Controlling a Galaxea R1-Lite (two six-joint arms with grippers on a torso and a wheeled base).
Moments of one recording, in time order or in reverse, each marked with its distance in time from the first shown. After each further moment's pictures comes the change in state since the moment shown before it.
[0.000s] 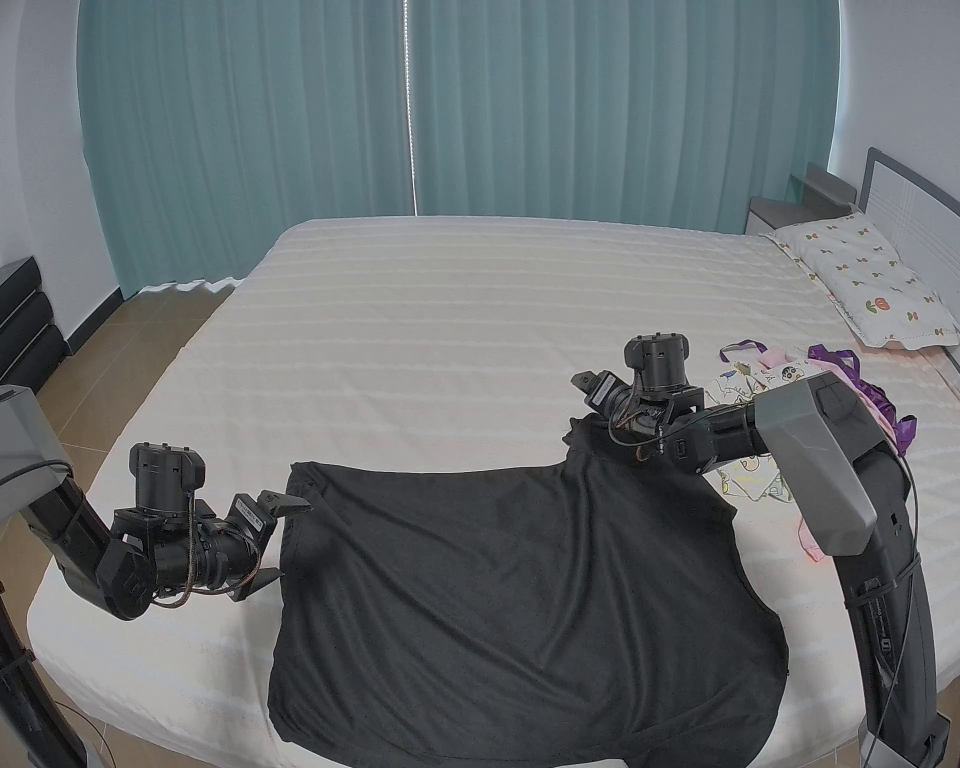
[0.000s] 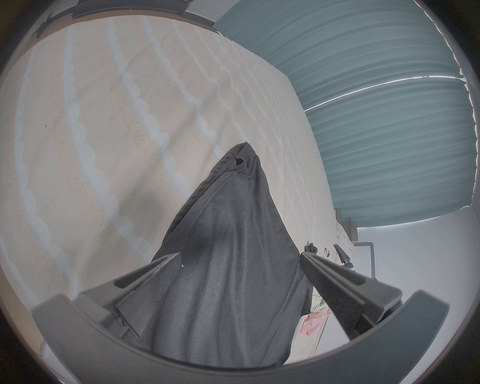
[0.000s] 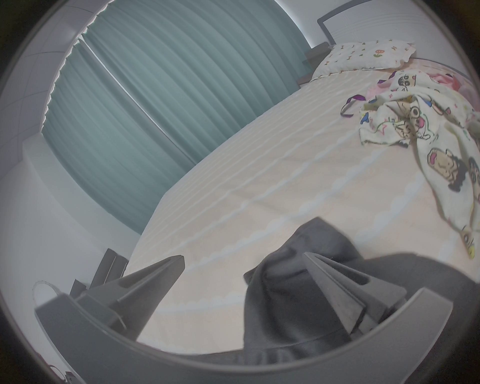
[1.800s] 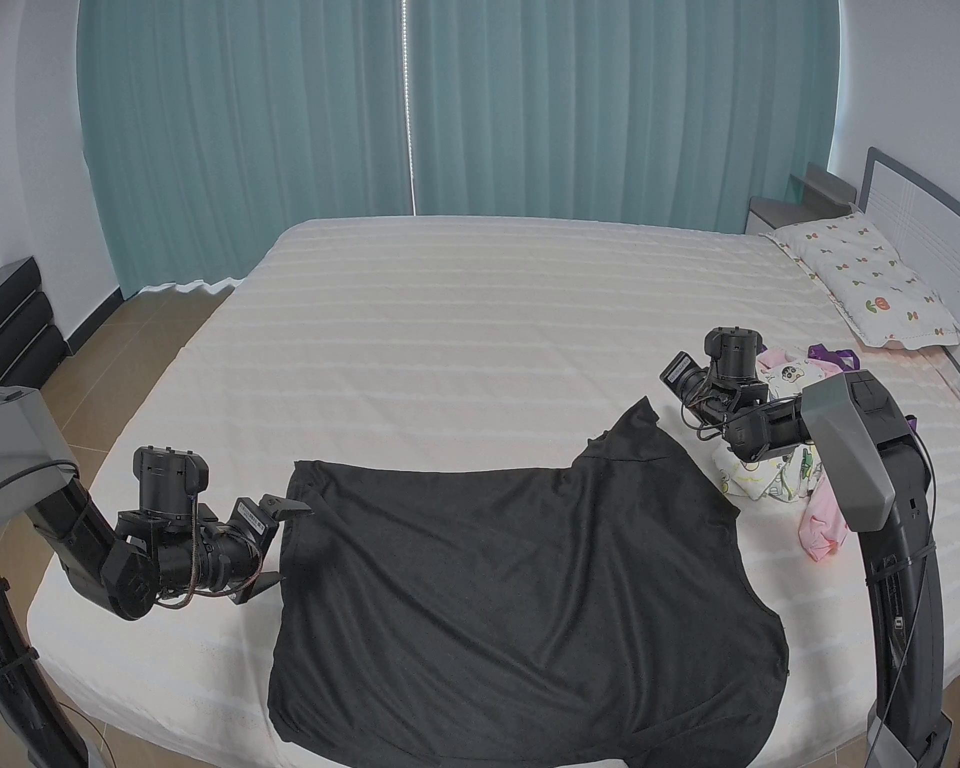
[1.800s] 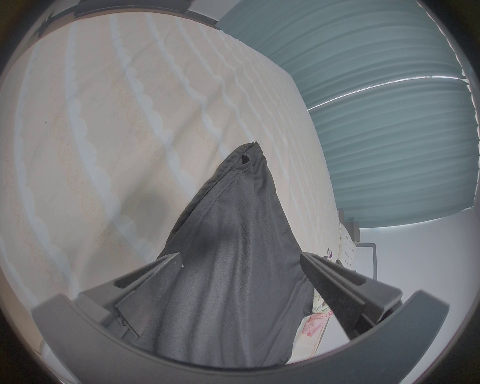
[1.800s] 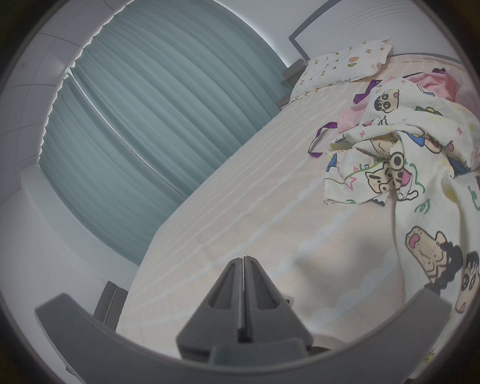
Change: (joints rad) left arm 0.003 0.022 -0.004 0.000 0.000 -0.002; right arm -0.194 0.020 0.011 -0.148 0.087 0.025
